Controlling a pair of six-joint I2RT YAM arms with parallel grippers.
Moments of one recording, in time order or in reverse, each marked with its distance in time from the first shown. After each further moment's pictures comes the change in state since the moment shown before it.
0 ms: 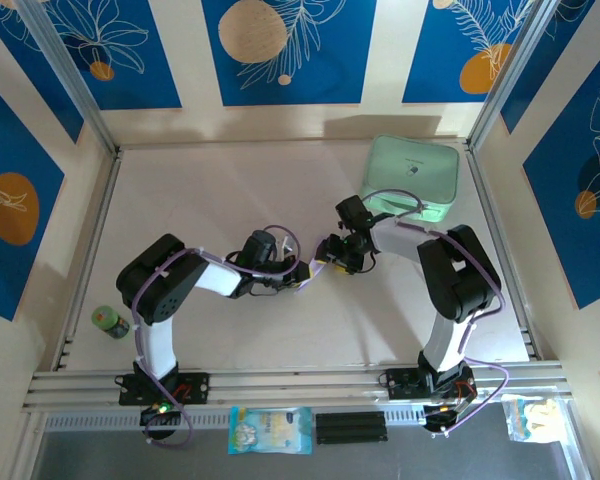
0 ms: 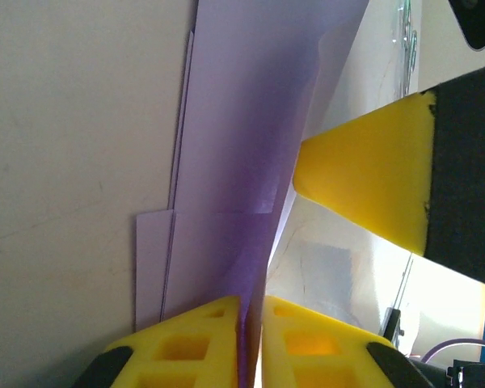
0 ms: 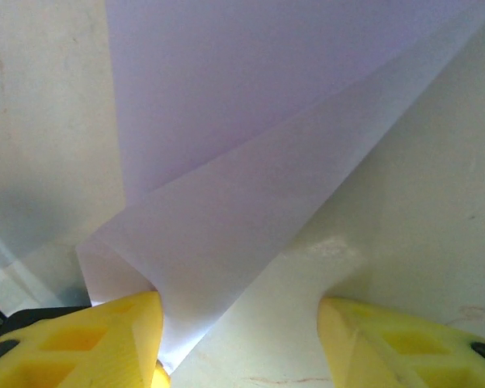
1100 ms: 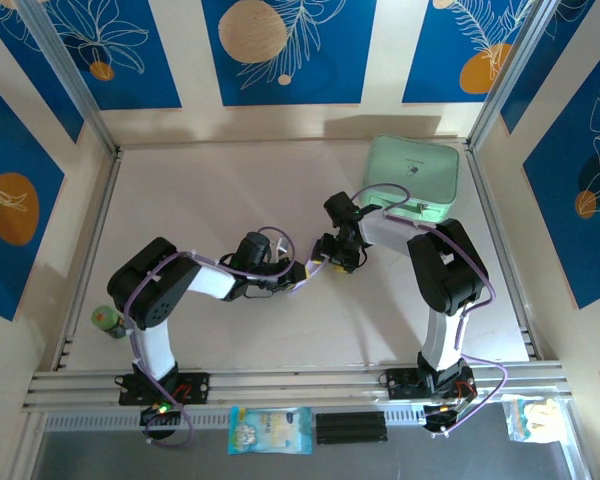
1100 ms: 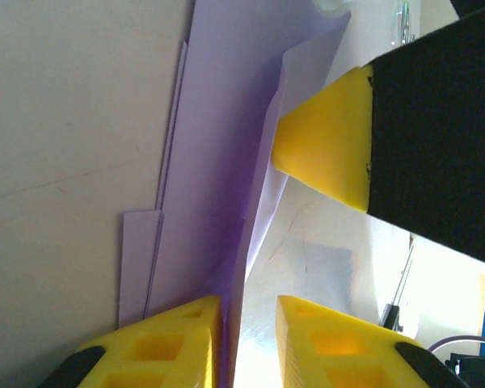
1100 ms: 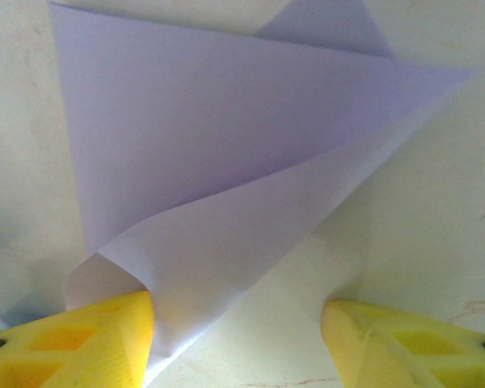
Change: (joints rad) left arm 0.015 -0.060 -0.053 -0.010 -0.009 0.003; right arm 0.045 0.075 0.123 -0.146 0.082 -0.011
